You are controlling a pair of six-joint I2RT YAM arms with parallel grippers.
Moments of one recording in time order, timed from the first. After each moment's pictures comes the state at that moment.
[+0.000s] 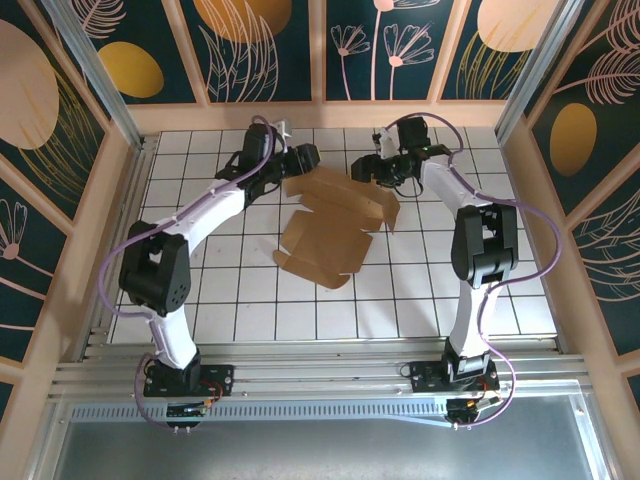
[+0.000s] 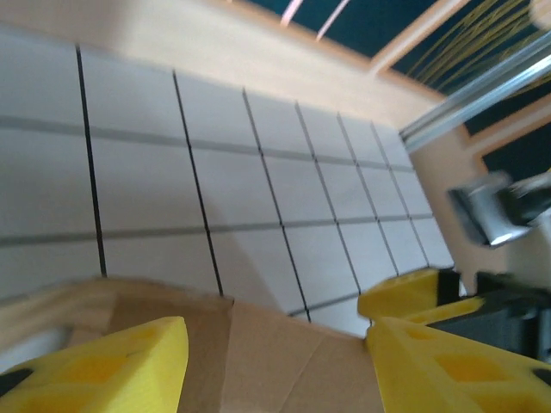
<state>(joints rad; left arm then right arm) -0.44 1.87 1.47 -0.08 0.28 -0.65 0.25 2.00 1.65 -0.59 -0.62 0.23</state>
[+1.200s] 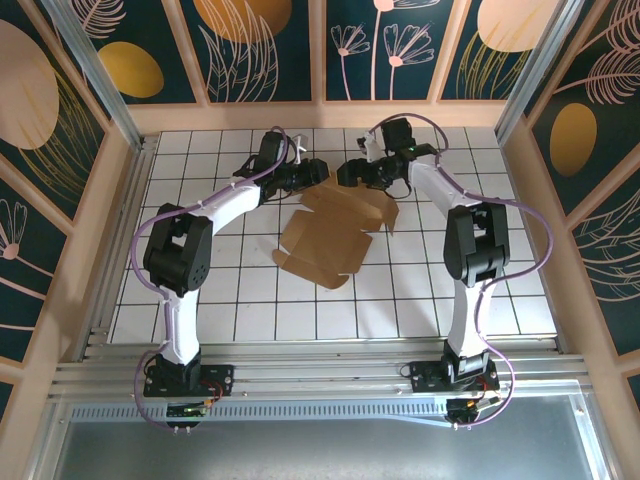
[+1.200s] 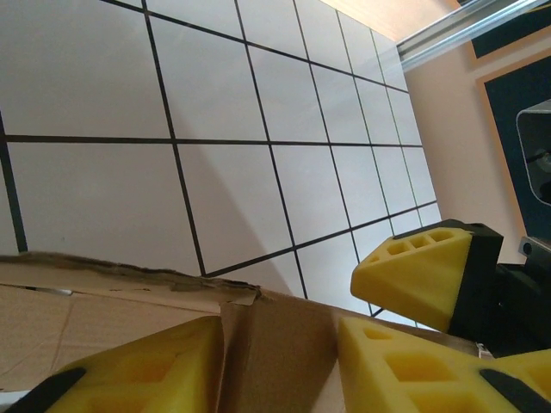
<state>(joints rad) -0.44 2.05 1.55 -0.08 0.46 -0.70 0.31 2.04 1.70 -0.62 -0.59 0.20</state>
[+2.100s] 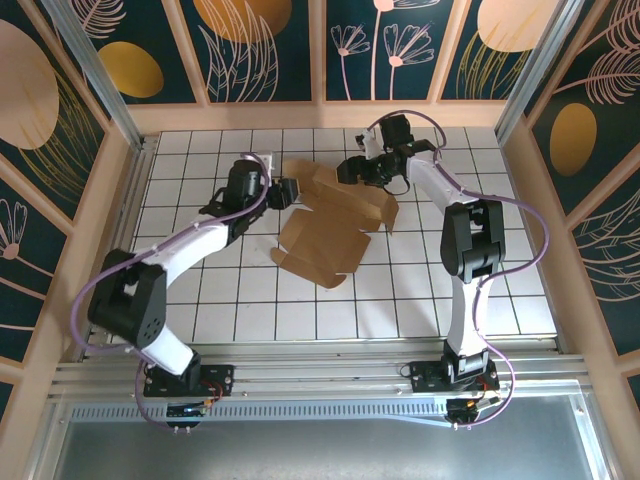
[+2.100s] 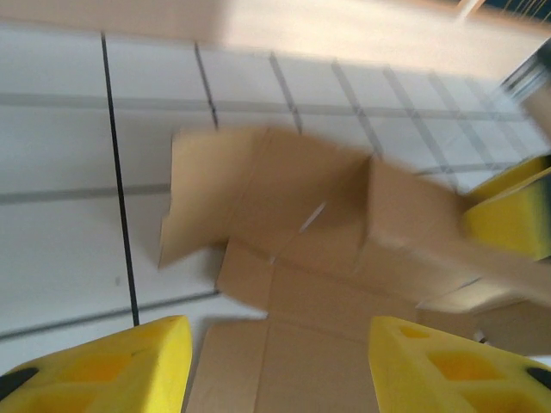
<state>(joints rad) -0.45 1.65 1.06 0.05 0.08 -0.40 0.31 2.08 1.77 -0.66 -0.60 0.18</state>
